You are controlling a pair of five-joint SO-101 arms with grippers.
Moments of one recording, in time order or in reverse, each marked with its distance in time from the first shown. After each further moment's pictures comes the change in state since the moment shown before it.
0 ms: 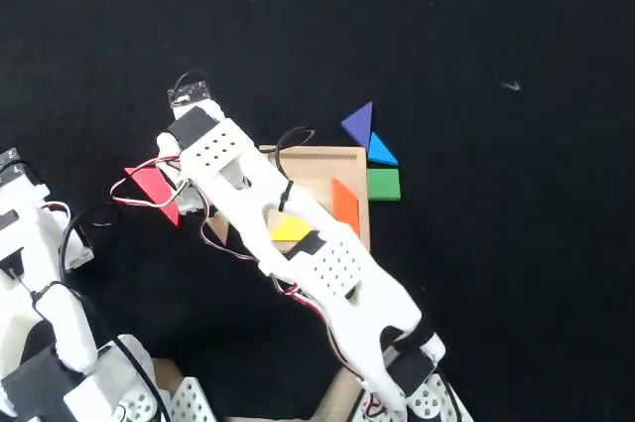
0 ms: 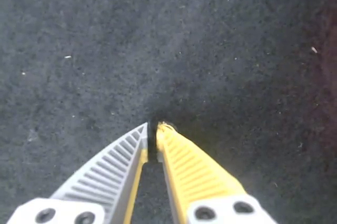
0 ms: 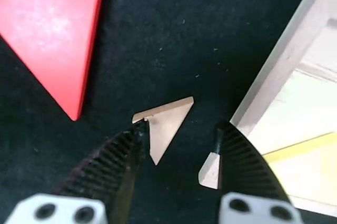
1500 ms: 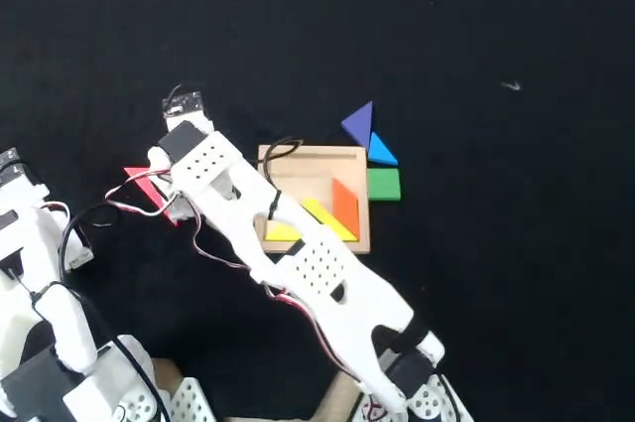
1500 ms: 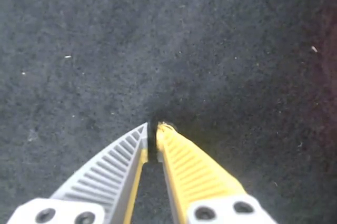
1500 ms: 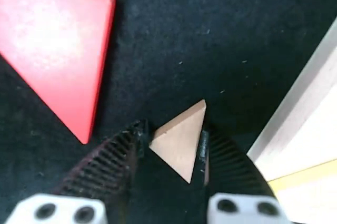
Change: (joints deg) left arm 0.0 0.0 0.0 0.0 0.0; right arm -2.1 10.3 -11.2 0.4 -3.2
